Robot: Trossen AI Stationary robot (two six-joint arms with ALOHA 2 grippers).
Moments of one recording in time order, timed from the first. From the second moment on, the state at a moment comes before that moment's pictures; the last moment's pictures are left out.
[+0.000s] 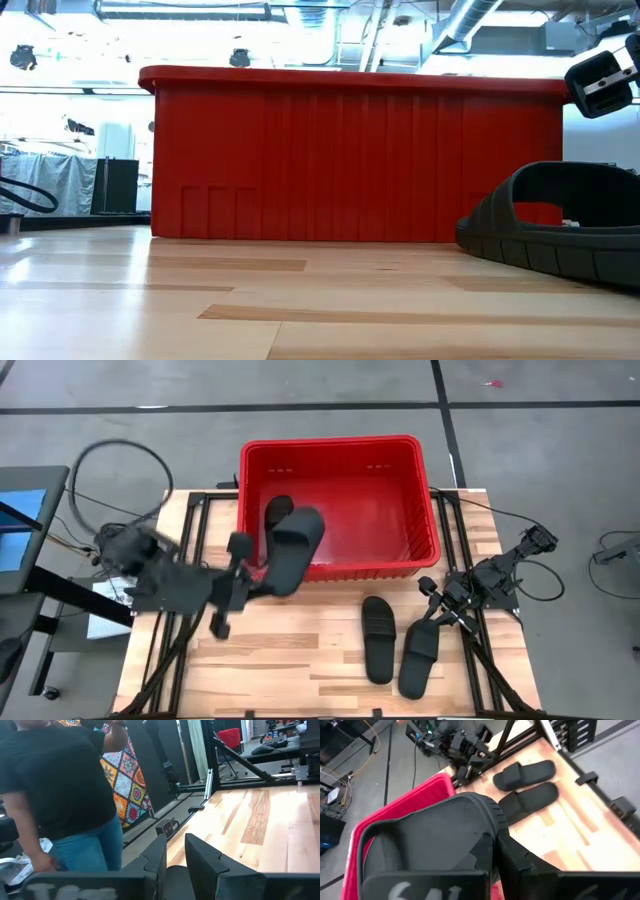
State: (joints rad) left arm -0.53 1.63 2.35 -1.39 -0.48 0.18; right arm 0.56 0.03 0.02 0.01 -0.10 0.23
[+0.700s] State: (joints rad) left arm 0.31 1.61 1.96 -1.08 0.28 0.59; right arm 0.56 0.03 0.01 0.01 -0.10 0.23
